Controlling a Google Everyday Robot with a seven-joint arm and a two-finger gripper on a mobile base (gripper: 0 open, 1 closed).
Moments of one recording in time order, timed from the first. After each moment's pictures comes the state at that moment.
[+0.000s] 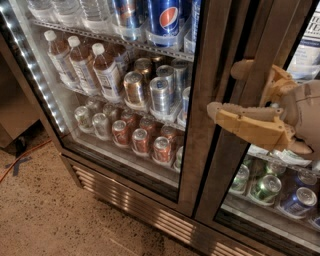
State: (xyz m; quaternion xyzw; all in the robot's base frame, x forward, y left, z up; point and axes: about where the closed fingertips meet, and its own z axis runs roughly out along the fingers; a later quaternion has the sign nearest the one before) arm 0.352 -0.082 1.022 -0.52 0.53 0.37 0.56
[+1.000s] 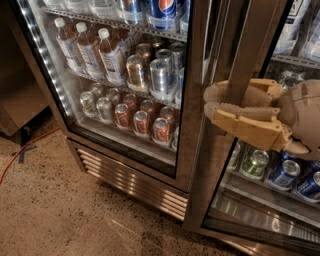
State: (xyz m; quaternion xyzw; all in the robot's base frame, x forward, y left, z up) arm 0.352 -0.081 1.022 -0.52 0.53 0.37 0.56
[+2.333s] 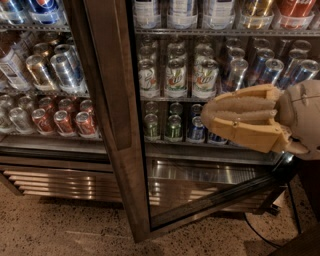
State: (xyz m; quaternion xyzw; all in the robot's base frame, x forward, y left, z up) arm 0.352 -0.081 1.022 -0.52 0.53 0.37 0.56
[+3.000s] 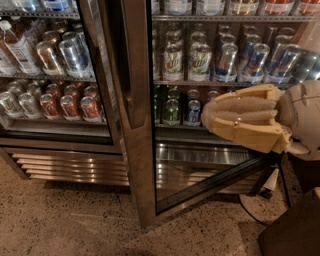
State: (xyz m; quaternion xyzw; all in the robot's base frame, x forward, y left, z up) arm 0.352 -0.081 1.022 -0.52 0.53 0.37 0.56
